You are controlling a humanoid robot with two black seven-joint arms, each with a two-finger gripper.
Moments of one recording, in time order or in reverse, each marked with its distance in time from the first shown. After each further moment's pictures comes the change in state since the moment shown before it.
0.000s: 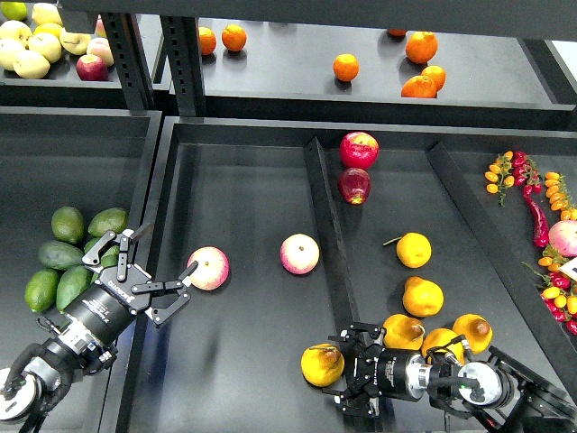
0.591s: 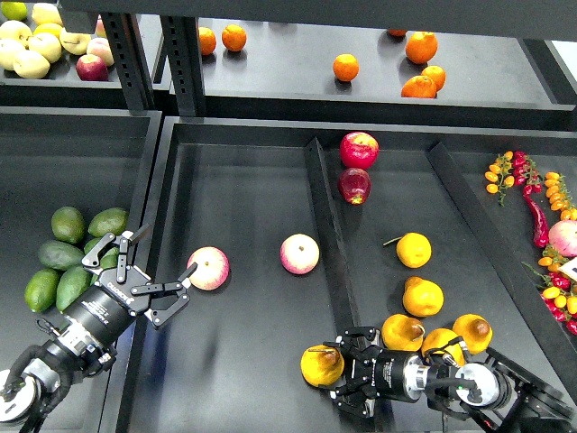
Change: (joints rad) left arm 0.005 0.000 -0.001 0.005 0.000 0.000 0.000; right arm -0.003 0.009 -0.001 -0.010 0.003 0.000 0.000
